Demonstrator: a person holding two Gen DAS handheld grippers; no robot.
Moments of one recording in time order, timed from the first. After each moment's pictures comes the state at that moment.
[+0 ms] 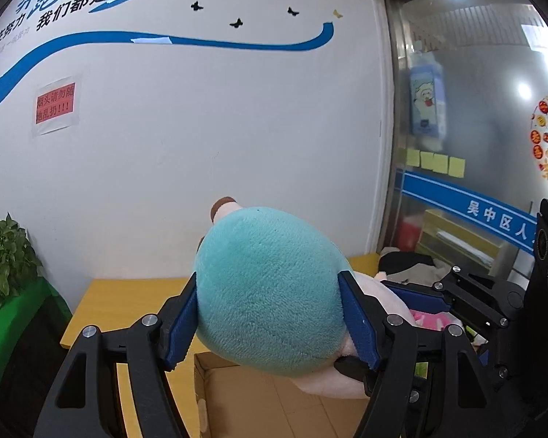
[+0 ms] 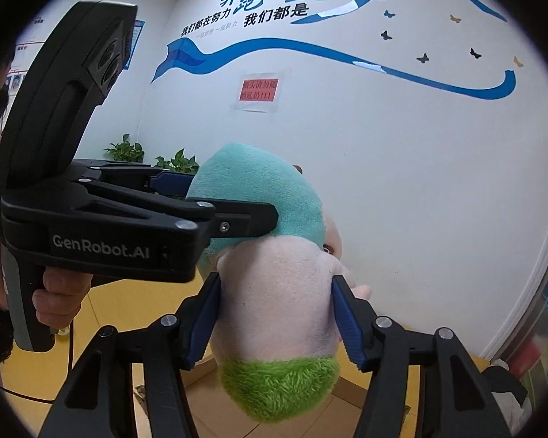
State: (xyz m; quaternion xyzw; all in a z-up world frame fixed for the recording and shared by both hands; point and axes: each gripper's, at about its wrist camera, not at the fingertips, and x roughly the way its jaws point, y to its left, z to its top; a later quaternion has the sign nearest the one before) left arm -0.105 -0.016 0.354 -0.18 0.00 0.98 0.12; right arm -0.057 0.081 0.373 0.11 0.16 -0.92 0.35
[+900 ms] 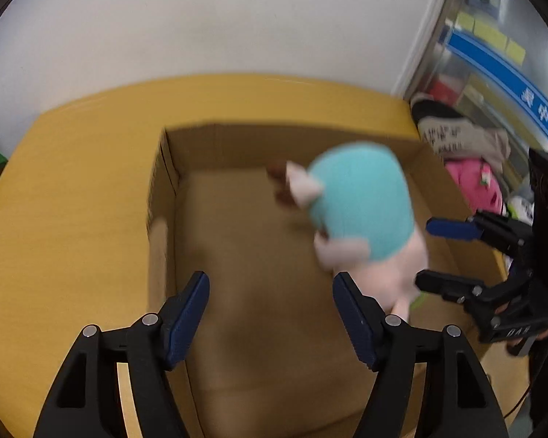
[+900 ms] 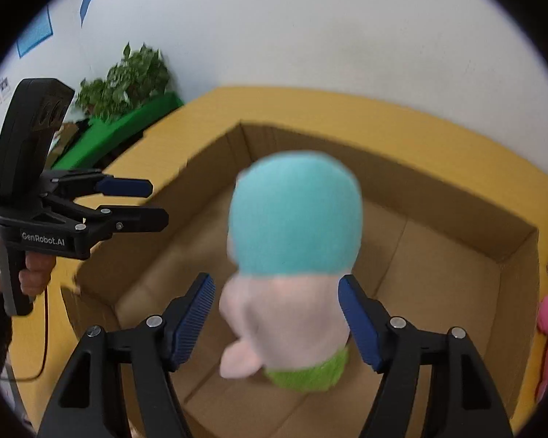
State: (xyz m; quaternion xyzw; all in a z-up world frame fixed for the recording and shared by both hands) left arm -0.200 -0.041 0.035 -0.47 -0.02 0.87 0.16; right arm -0.180 0.121 0.119 0.43 0.09 -0.84 0.33
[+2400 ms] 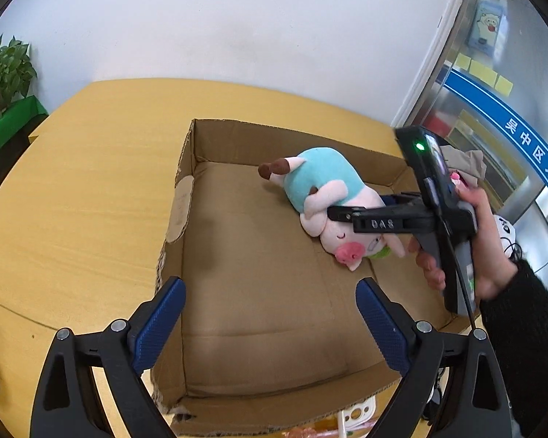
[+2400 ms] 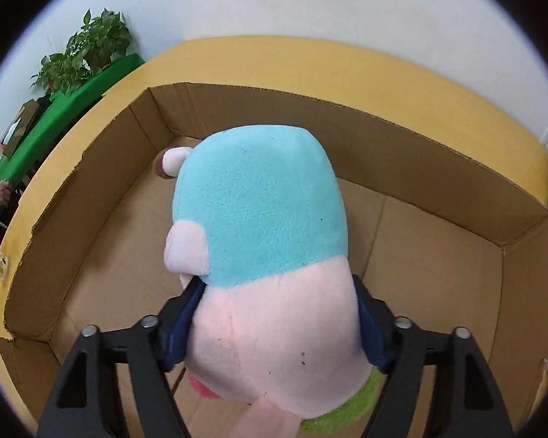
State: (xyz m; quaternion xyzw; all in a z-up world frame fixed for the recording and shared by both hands) left arm -0.045 -0.051 0.046 -0.41 -0.11 0.90 0.12; right arm -0.193 0.118 0.066 0.48 0.12 -0.83 0.26
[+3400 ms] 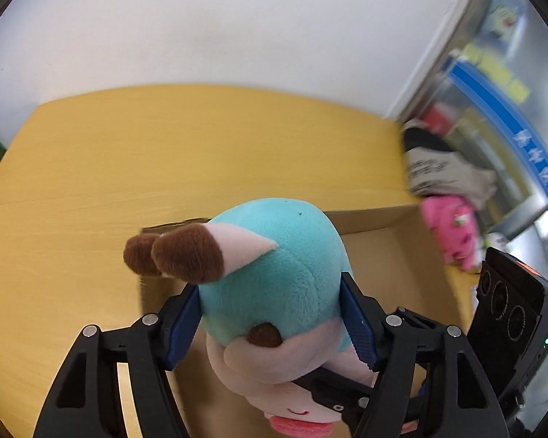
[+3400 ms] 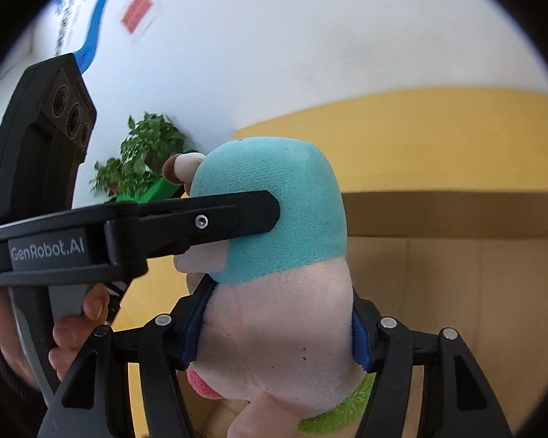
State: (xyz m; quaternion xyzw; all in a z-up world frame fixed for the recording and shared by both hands) left arm -0.247 -0.040 0.094 -0.49 -0.07 0.86 0.15; right arm -0.188 0.089 0.113 0.43 -0.13 -0.83 0.34
